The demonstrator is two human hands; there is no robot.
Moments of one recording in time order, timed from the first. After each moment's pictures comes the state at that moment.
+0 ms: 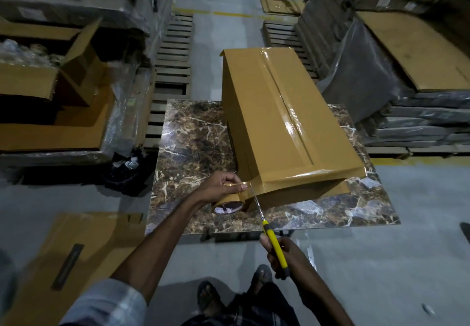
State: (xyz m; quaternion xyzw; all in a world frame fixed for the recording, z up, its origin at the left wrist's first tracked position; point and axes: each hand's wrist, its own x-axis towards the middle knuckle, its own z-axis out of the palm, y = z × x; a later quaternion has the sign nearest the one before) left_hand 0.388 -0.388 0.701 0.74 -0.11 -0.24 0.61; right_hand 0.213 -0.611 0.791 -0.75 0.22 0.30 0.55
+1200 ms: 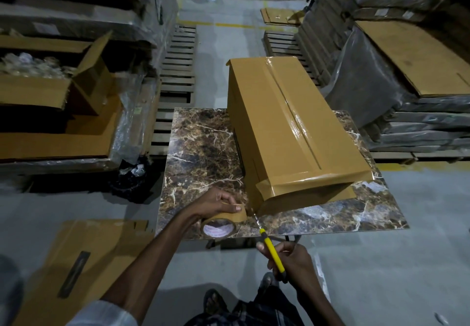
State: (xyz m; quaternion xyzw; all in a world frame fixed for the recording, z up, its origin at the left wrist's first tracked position) left_hand 0.360 -0.353 0.706 0.75 -0.10 -0.32 0.57; right_hand 0.209 -0.586 0.789 -0.73 0.28 0.21 0.59
